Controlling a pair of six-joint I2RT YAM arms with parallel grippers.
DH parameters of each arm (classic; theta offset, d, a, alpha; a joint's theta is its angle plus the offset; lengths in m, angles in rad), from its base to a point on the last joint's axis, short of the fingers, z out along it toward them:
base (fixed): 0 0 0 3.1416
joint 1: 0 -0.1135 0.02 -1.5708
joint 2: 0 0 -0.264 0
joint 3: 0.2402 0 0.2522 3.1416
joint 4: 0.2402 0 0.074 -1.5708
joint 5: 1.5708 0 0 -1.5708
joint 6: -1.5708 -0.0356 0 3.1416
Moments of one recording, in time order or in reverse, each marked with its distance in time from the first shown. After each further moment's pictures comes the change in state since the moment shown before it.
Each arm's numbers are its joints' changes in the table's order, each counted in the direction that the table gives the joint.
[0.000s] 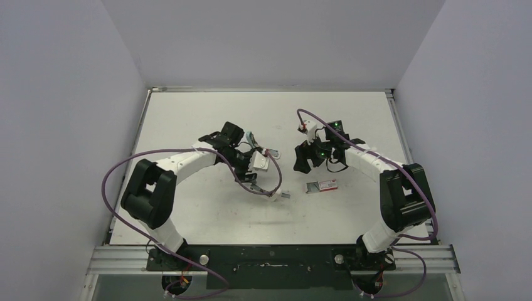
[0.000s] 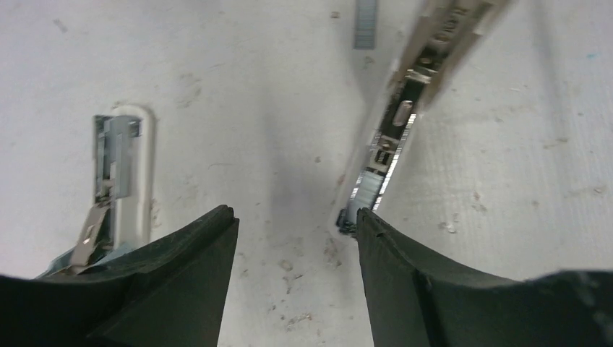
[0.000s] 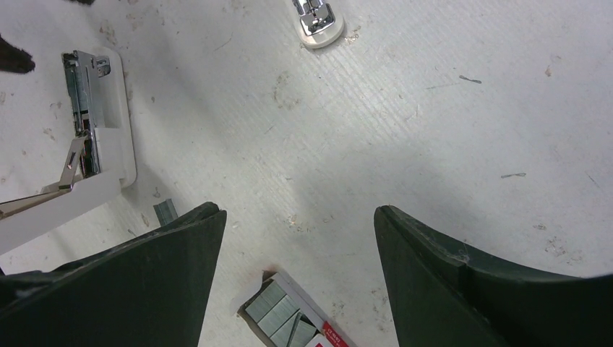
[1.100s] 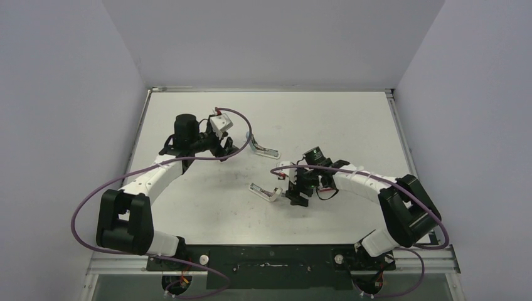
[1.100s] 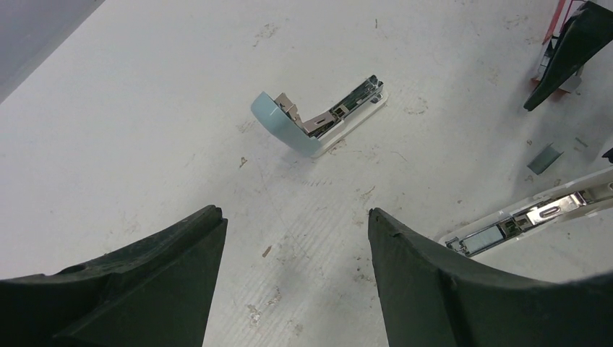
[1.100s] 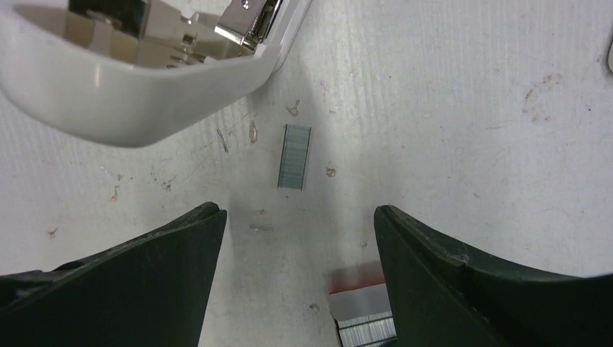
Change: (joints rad) left arm -0.319 0.283 -0.233 -0.619 -0.061 0.800; right arm -0.262 0.116 -0.212 0.074 0.026 0.459
